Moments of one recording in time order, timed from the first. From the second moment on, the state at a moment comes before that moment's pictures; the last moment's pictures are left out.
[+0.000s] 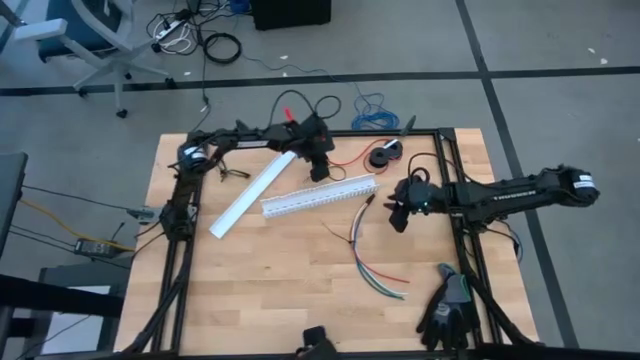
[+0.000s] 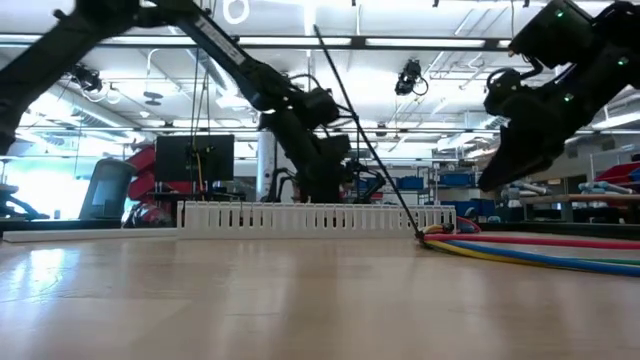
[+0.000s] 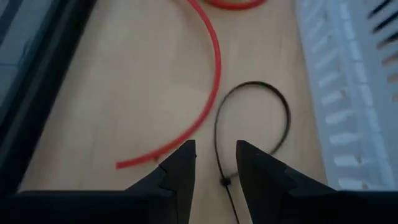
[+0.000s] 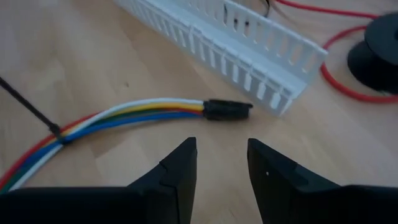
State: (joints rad) left arm 0.53 2.11 1.53 -0.36 0.19 0.26; right arm -0.06 0.87 0.34 -0.18 0.27 0.41
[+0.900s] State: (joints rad) left arm 0.53 2.22 1.71 -0.60 0.15 0.25; right arm -0.22 0.81 0.34 -0.09 0.18 0.28
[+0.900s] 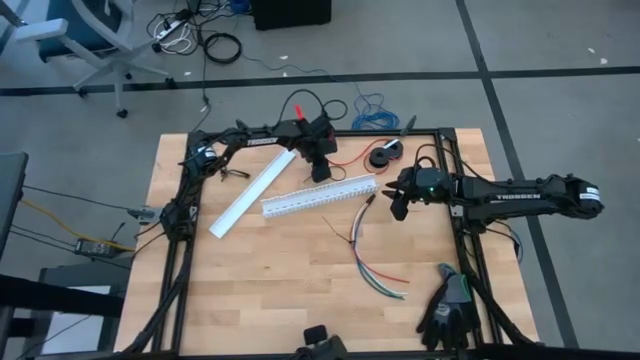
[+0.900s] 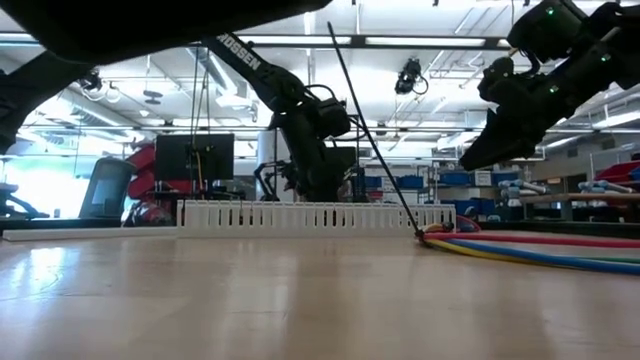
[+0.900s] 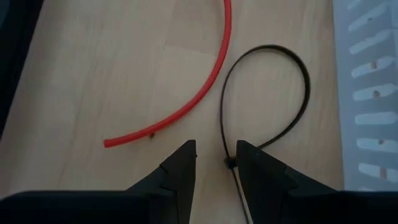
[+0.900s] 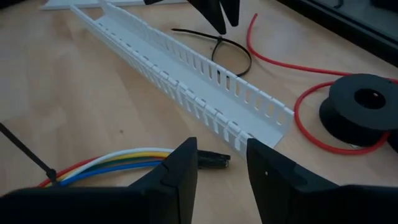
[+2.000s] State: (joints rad) left arm 0.49 2.26 1.83 -0.71 0.21 0.05; right arm -0.22 0.81 0.34 -0.09 0.11 0.29
